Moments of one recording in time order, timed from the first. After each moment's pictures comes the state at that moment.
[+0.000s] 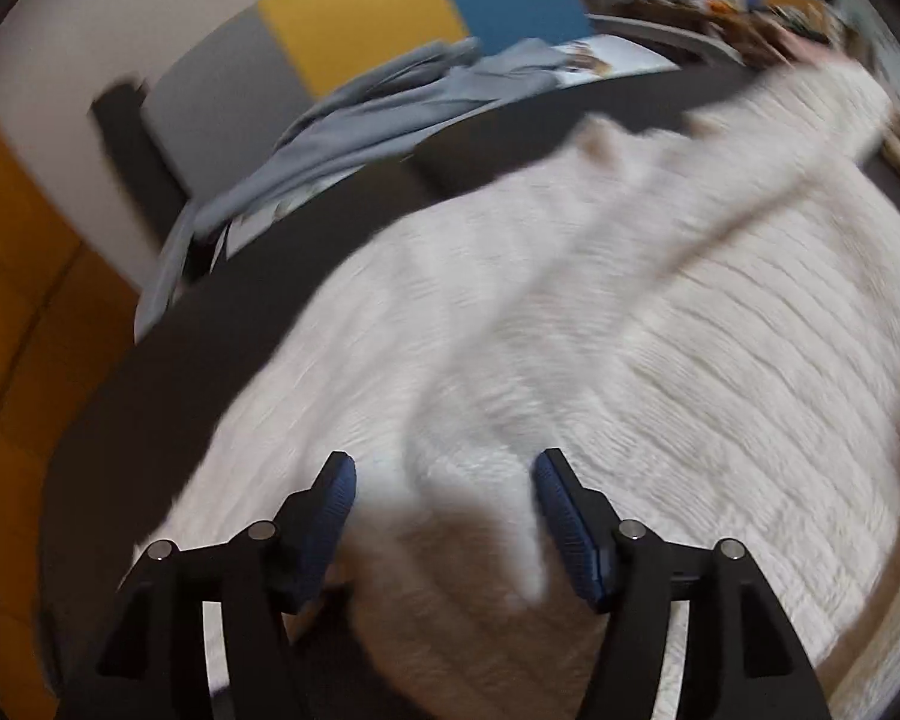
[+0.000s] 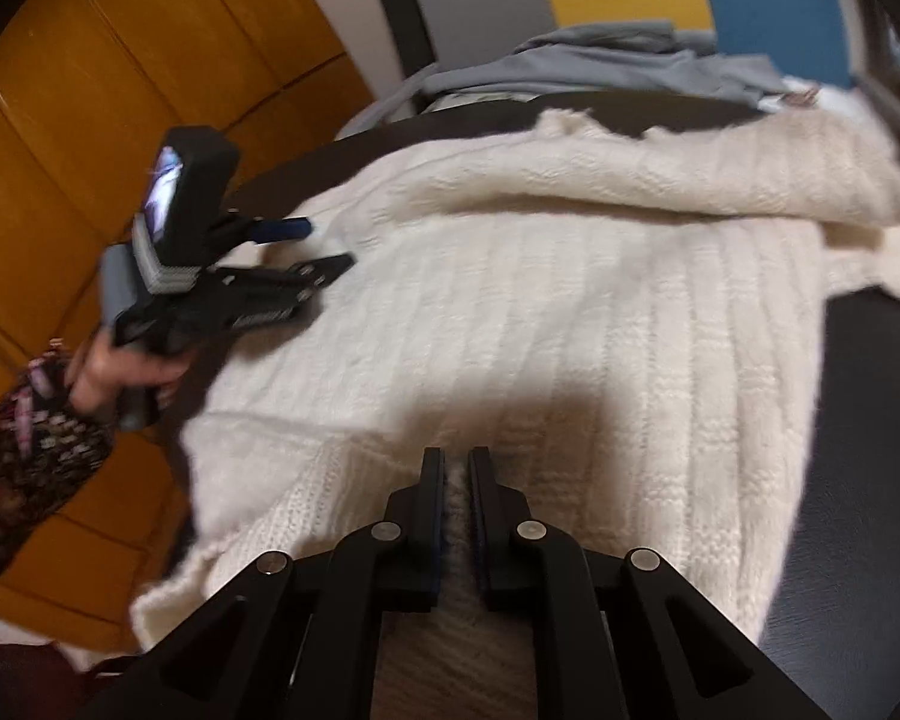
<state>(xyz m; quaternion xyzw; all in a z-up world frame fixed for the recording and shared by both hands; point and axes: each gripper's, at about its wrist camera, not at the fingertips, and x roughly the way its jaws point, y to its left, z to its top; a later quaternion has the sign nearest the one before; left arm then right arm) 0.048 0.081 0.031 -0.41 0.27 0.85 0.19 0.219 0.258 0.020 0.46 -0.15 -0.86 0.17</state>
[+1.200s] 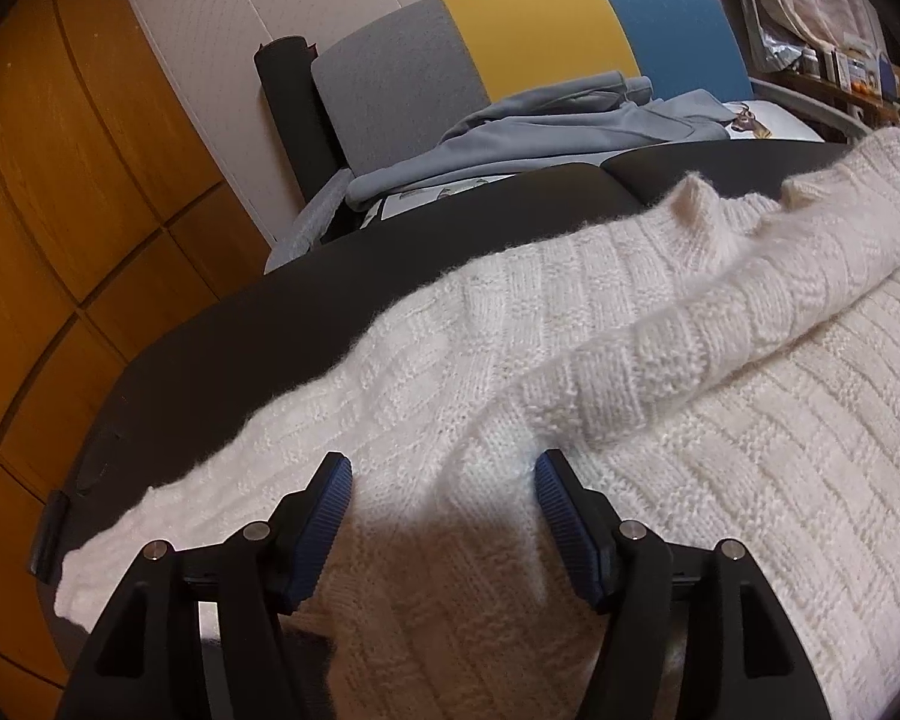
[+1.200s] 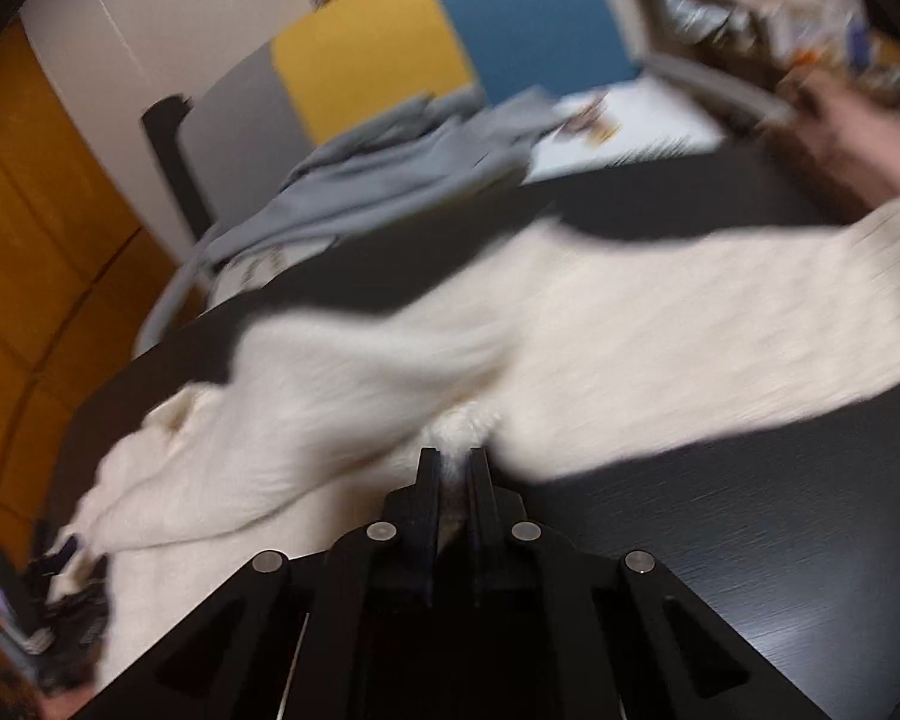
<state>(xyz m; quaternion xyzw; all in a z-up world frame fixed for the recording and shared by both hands) 0.049 0.036 0.019 -0.35 0.21 0.91 0.05 0.111 0.393 0.024 0.37 -0.22 -0.89 -0.13</state>
